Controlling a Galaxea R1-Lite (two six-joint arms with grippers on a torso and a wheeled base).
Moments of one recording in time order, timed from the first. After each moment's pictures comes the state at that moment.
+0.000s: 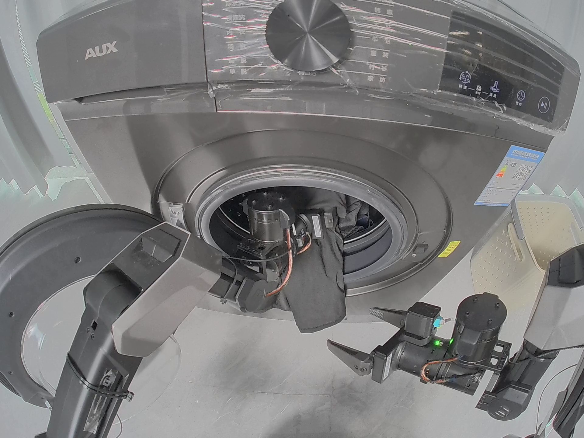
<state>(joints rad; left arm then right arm) -0.57 2.57 -1.67 -0.93 0.14 -0.20 0.75 2.01 -0.25 -1.54 0.02 0.14</state>
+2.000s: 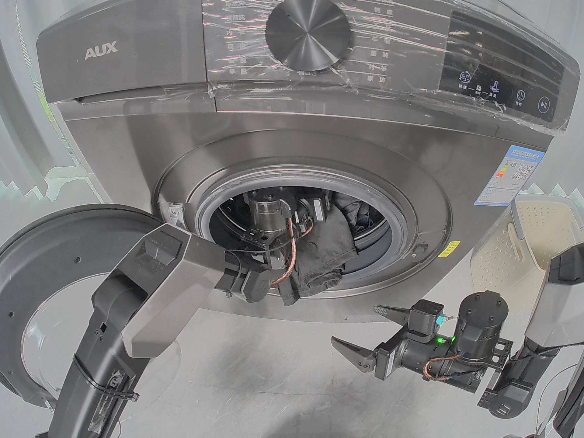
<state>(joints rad) -0.57 2.61 -1.81 -0.94 0.19 -0.15 0.73 2.01 -0.24 -1.54 0.02 0.14</state>
